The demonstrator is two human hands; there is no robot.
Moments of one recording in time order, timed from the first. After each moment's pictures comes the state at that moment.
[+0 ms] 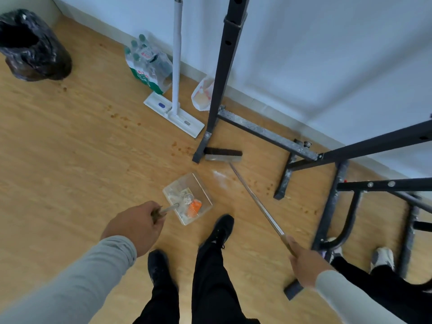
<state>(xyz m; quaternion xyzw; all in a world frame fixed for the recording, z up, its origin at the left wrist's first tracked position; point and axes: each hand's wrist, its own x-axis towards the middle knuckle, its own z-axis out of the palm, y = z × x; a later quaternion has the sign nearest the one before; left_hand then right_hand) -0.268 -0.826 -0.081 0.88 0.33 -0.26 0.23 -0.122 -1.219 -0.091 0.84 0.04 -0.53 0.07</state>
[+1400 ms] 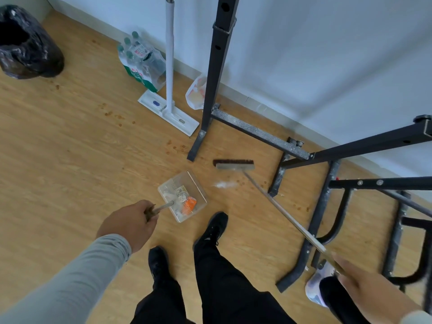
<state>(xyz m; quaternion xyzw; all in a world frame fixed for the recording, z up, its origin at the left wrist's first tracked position) -0.256 -0.827 -0.076 0.88 0.34 -0.25 0.23 -0.085 -1.320 0.007 0.86 0.07 -0.50 0.09</state>
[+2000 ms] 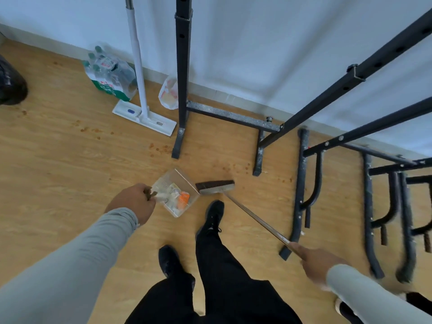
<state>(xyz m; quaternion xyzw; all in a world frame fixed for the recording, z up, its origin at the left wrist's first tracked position) -0.281 -0.828 -0.061 0.88 0.30 -0.27 0.24 -0.255 -1.283 0.000 0.84 -0.03 -0.53 0.11</state>
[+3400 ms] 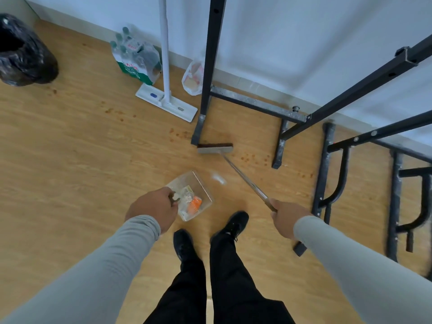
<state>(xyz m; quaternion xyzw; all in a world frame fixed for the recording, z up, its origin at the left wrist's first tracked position) -0.348 -0.843 -0.077 0.90 0.27 -0.27 0.20 -0.223 -1.148 -0.039 0.85 0.00 -0.52 0.05</state>
